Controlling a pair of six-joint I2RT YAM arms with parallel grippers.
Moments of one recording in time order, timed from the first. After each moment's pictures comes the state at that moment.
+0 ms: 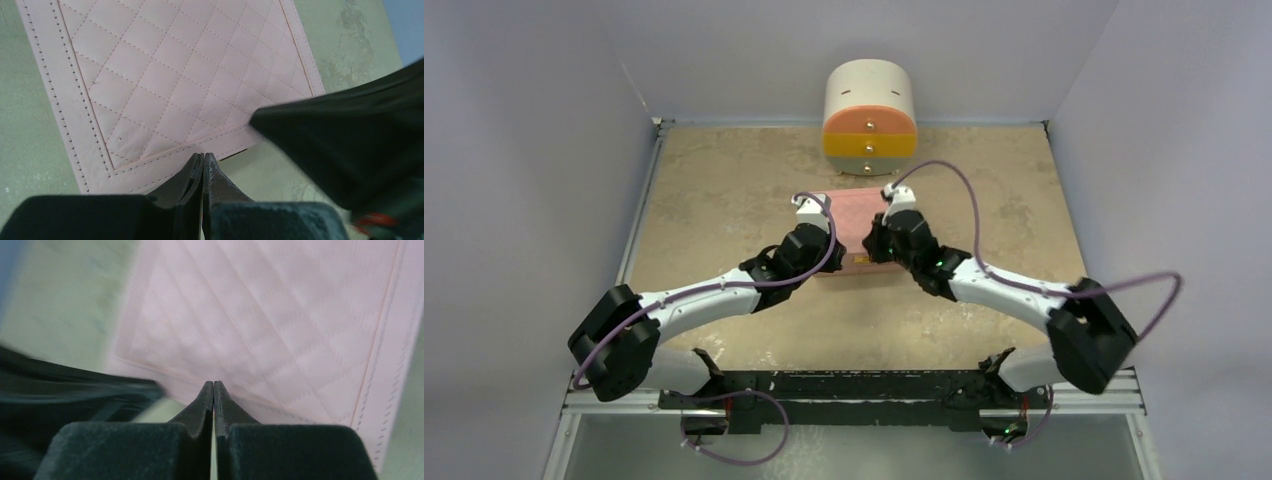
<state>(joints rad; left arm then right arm) -0.84 1.35 0.73 0.09 -0.26 -0.63 0.77 1.32 0.86 0.05 0.20 0.49</state>
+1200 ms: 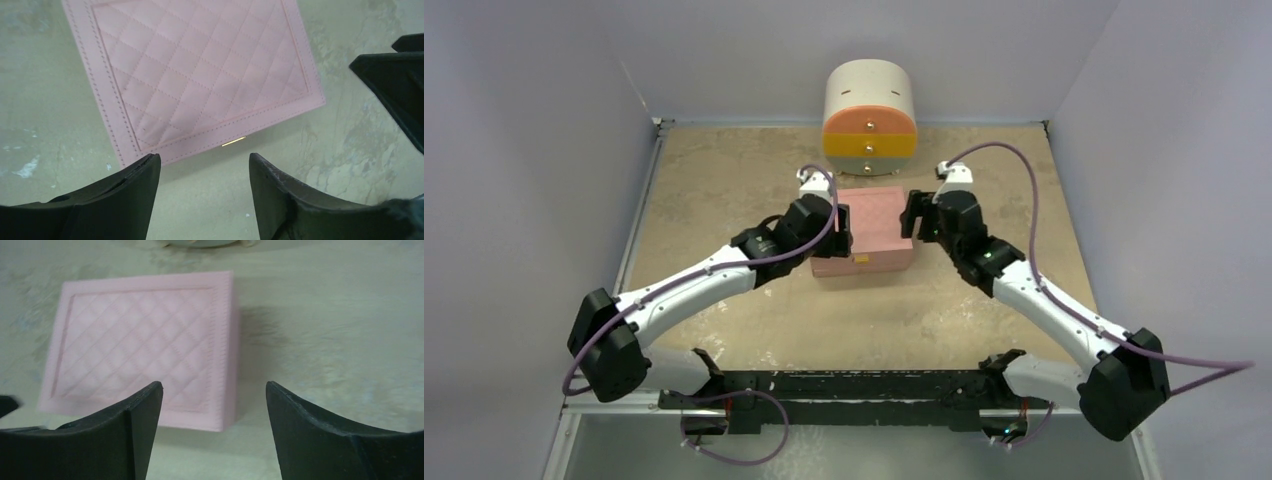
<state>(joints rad) -0.84 1.35 1.02 -0.34 -0.30 -0.59 0.63 1.17 0.83 -0.14 0.31 0.39</state>
